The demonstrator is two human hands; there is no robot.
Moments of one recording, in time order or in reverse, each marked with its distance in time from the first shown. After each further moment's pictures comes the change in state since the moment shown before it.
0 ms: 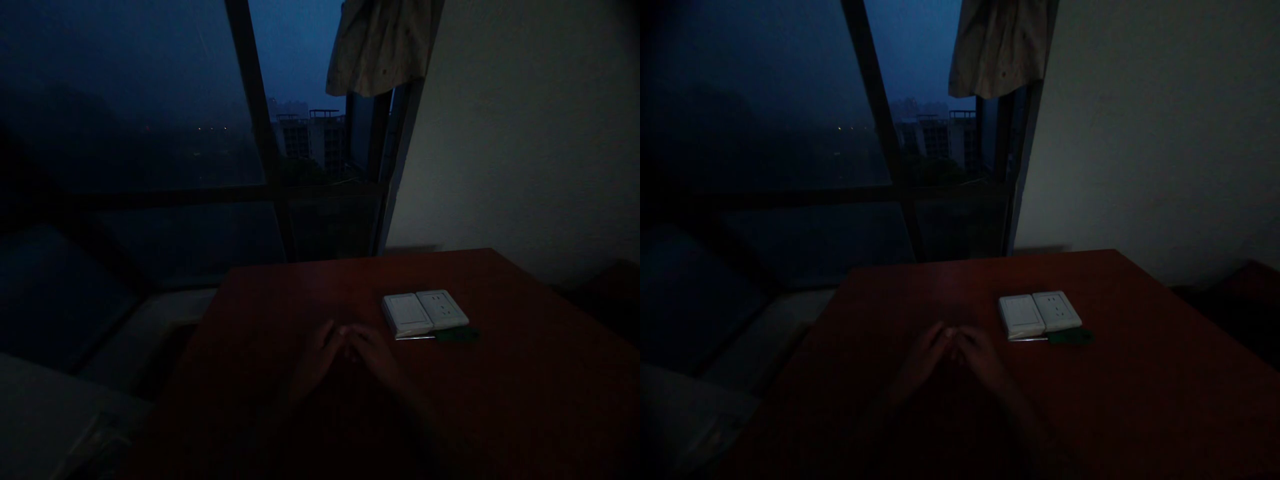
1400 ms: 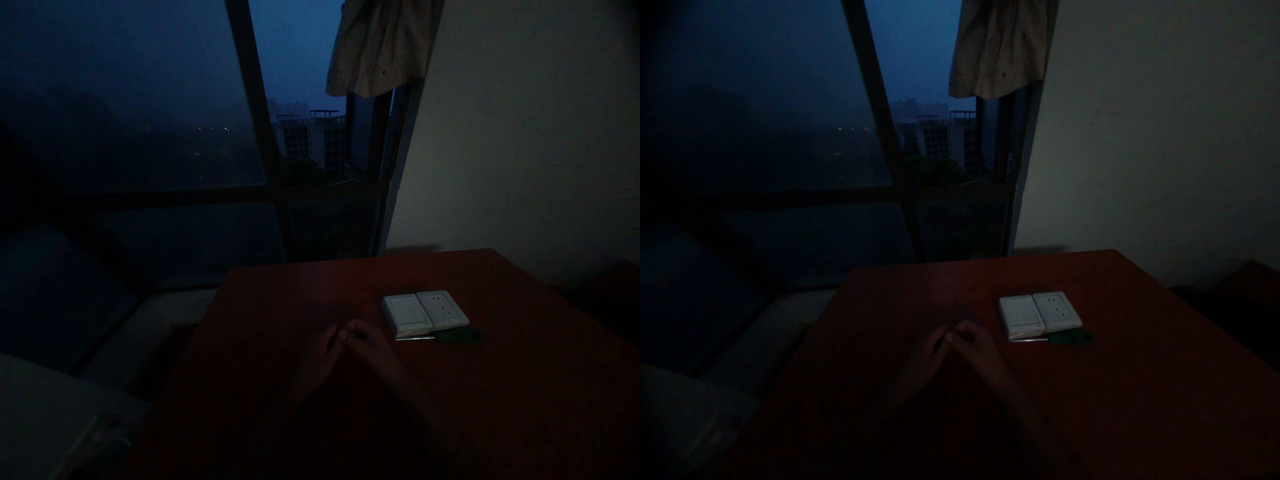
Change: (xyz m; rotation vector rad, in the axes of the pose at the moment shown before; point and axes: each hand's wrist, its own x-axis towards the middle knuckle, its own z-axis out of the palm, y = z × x) left_hand 0.000 -0.006 -0.002 0.215 -0.038 0.117; right_hand 0.003 0.000 -0.004 0.024 0.010 -0.030
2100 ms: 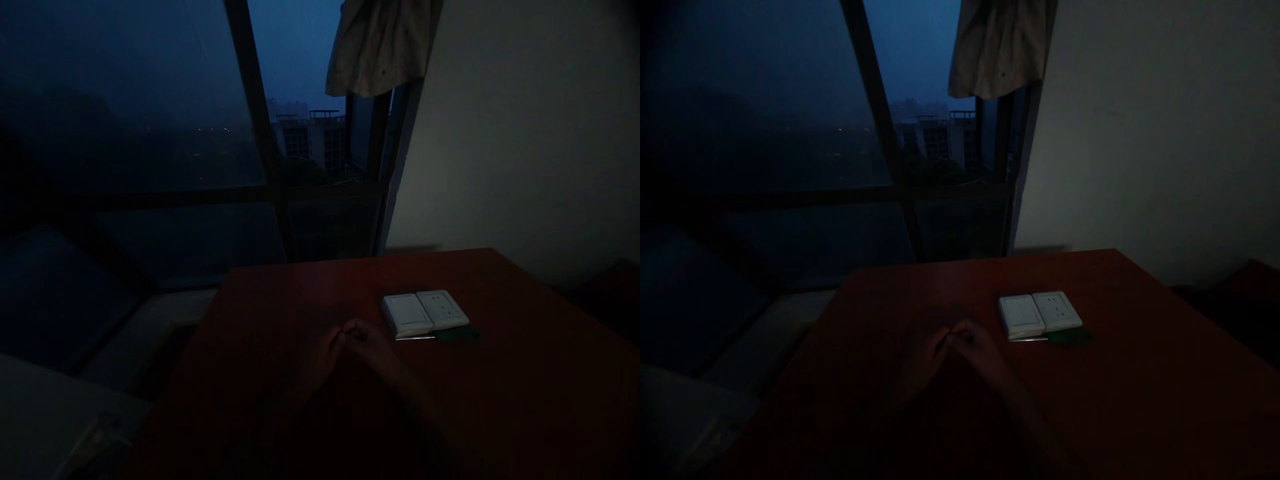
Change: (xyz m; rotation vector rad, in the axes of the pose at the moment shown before) left_hand -0.001 0.005 -0.006 0.287 -0.020 0.087; right_hand 0.003 0.011 -0.001 0.059 -0.037 0.008
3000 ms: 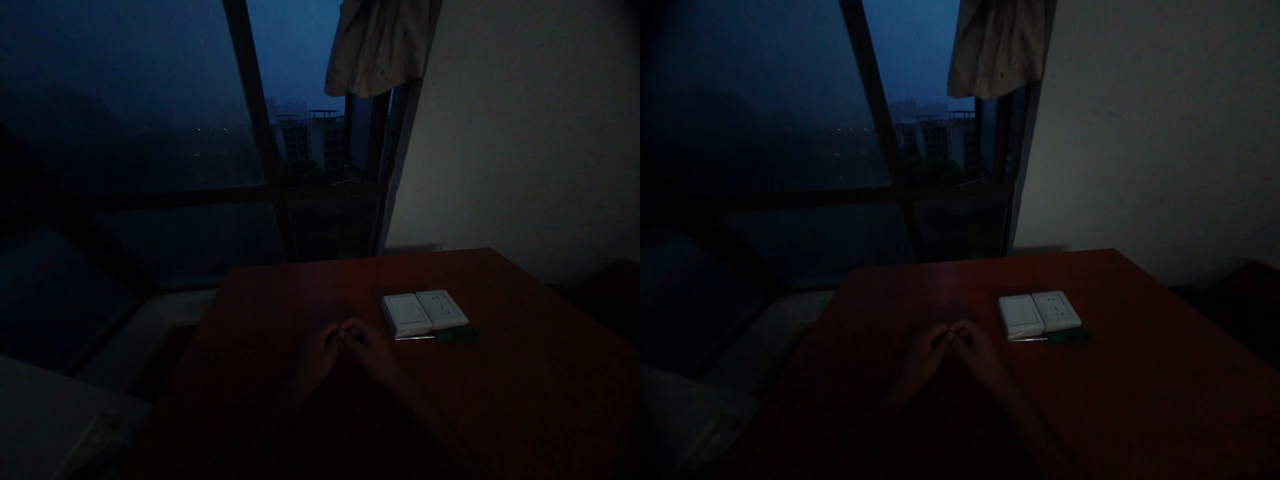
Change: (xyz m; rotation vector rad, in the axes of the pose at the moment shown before) left_hand 0.004 -0.006 0.008 -0.194 0.080 -0.083; right_hand -0.003 -0.008 0.004 -0.174 0.071 -0.144
